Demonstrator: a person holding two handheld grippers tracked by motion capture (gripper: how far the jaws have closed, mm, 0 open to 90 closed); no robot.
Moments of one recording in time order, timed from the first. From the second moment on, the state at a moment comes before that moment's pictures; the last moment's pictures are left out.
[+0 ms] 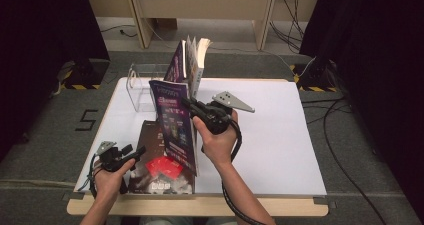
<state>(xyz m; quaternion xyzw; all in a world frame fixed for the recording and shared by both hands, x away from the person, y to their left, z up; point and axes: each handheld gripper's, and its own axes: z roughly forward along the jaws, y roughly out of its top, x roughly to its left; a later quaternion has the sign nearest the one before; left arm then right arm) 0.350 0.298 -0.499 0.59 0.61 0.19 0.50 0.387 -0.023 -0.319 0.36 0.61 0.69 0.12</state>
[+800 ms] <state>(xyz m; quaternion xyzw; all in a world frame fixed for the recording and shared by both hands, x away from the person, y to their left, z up) 0.350 0.298 -0.502 0.59 0.61 0.19 0.50 0.415 -0.001 -0.274 0.36 0.56 0.73 0.16</state>
